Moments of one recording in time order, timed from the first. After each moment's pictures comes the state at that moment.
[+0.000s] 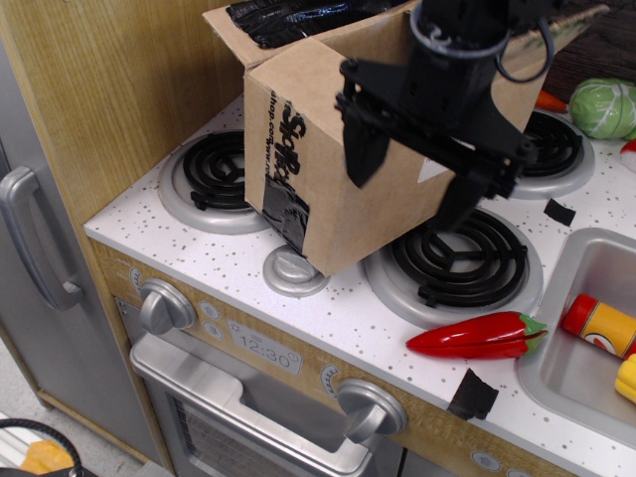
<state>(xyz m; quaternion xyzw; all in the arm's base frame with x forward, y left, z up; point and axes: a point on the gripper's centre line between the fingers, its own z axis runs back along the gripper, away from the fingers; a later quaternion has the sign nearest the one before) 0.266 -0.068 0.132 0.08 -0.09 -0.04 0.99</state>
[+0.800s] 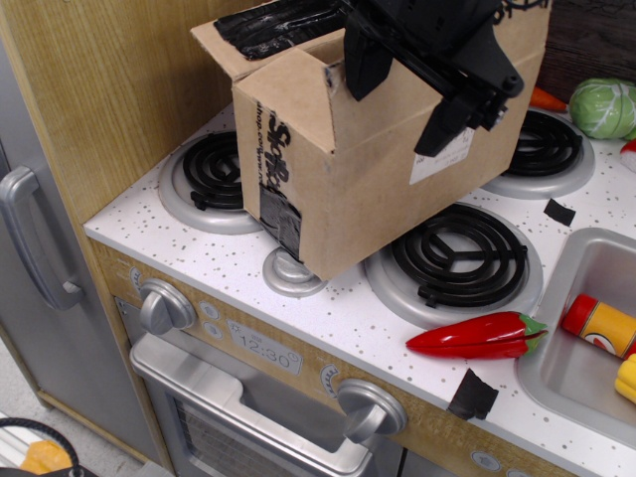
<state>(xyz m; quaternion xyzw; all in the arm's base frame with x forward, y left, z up) 0.293 -0.046 0.157 0.13 -0.13 -0.10 0.98</state>
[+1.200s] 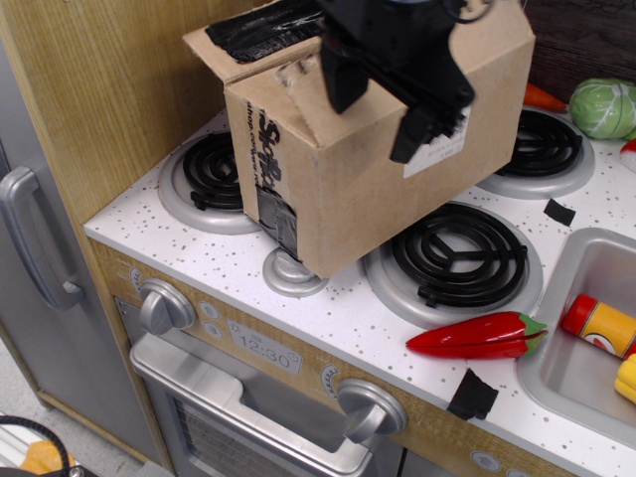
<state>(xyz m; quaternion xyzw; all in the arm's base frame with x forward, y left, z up) 0.299 -0.028 0.138 0.10 -0.15 -0.11 0.98</state>
